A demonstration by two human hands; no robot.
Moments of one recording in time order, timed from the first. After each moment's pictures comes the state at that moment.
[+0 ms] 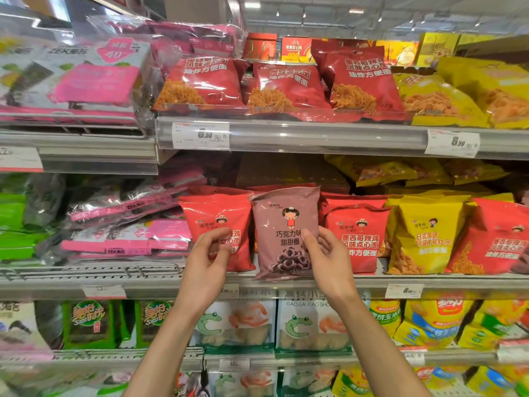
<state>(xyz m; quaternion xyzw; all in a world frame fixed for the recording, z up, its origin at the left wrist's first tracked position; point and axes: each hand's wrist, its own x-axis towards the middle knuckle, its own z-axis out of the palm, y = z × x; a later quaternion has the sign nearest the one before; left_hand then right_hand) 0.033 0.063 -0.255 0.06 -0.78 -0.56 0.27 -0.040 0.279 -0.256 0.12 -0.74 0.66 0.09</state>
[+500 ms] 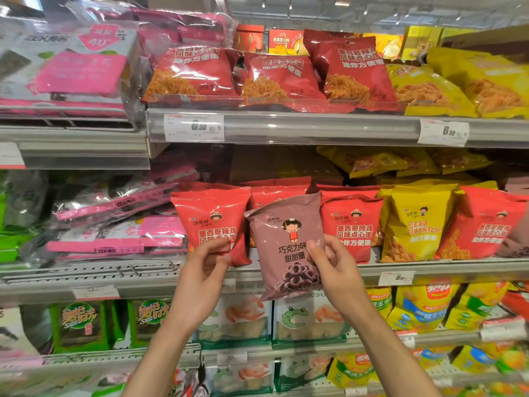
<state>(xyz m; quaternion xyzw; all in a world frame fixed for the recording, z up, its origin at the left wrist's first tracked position) 0.053 0.060 -0.270 0.04 -0.79 -0.56 0.23 -0.006 0.300 -0.265 0.16 -0.72 0.67 0.04</state>
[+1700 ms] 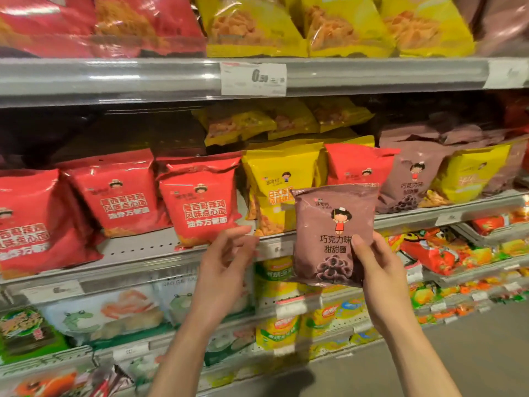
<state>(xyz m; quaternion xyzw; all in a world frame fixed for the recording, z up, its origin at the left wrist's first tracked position) -0.005 0.345 -0.283 -0.01 -0.72 -0.68 0.13 -0.017 0.589 -0.301 -0.03 -0.63 0.76 0.15</state>
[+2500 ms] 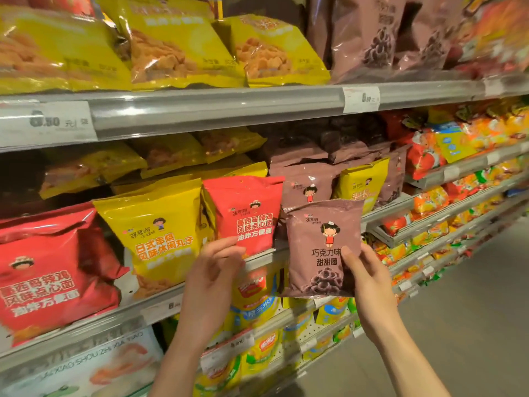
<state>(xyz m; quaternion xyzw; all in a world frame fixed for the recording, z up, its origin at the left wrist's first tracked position) -0.085 0.503 -0.283 -0.10 -0.71 -0.68 0.13 -0.052 0.756 -0.302 -0.08 -0.64 0.73 0.22</state>
